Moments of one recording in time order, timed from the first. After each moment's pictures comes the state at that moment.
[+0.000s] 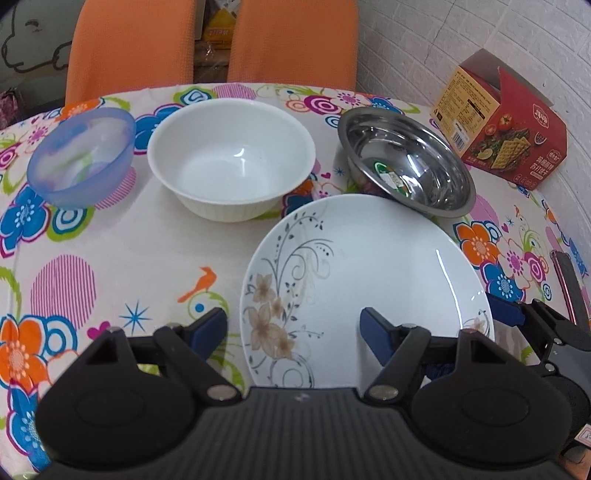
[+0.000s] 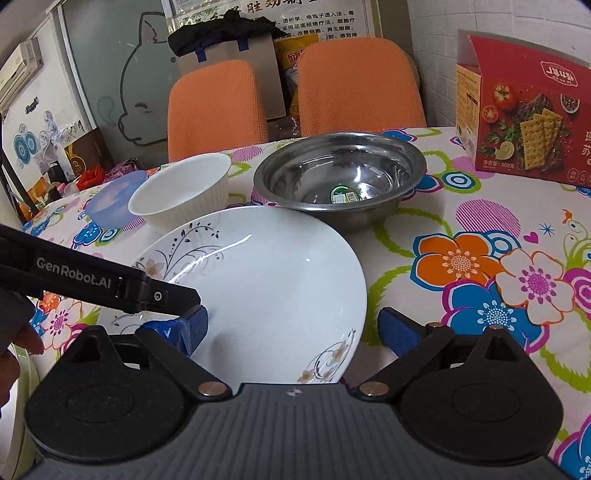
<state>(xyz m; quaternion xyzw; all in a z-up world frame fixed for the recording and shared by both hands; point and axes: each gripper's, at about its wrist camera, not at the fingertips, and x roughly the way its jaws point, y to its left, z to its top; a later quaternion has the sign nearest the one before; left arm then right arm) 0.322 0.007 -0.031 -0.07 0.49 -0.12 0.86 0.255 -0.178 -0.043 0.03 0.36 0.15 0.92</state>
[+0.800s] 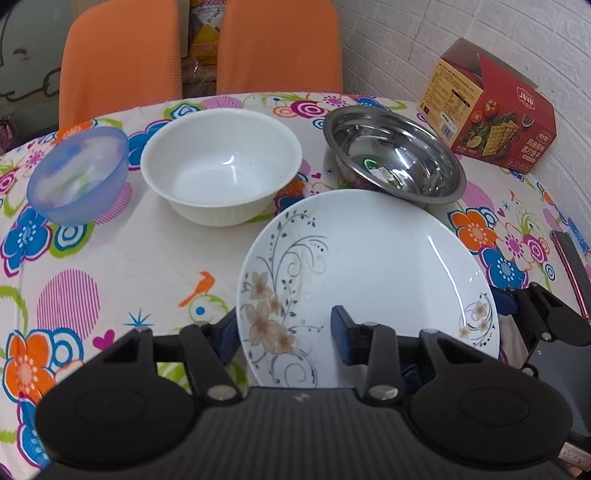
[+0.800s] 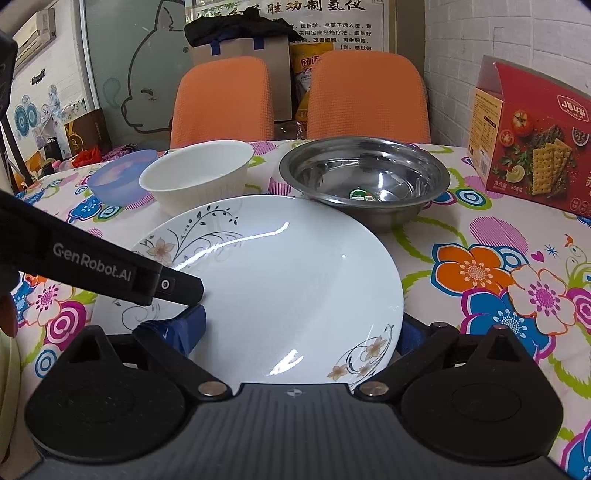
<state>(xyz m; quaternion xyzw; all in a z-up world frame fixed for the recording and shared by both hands) 0.310 0.002 -0.031 -0.03 0.47 -0.13 0.87 0.246 -0.149 -0.051 -0.02 0.34 0.14 0.93</state>
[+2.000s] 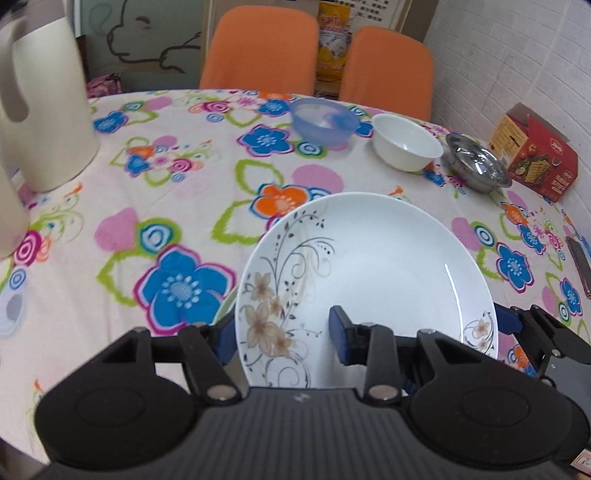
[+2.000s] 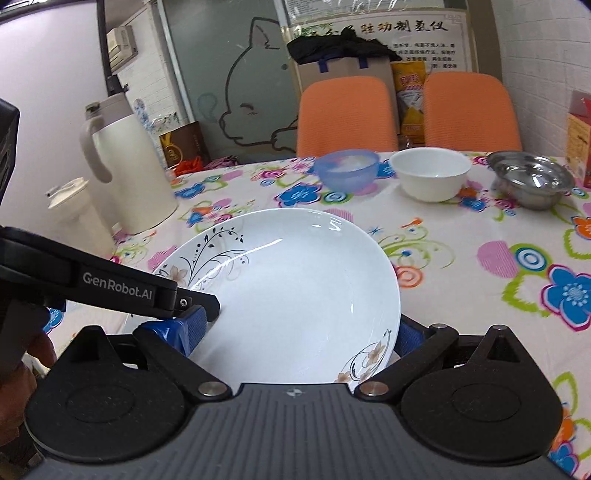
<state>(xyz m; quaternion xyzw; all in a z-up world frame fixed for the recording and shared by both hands) 0.112 0.177 0.011 -0.09 0.45 -0.01 0.89 0.095 -0.004 -0.018 0.03 0.32 0.26 0.91</state>
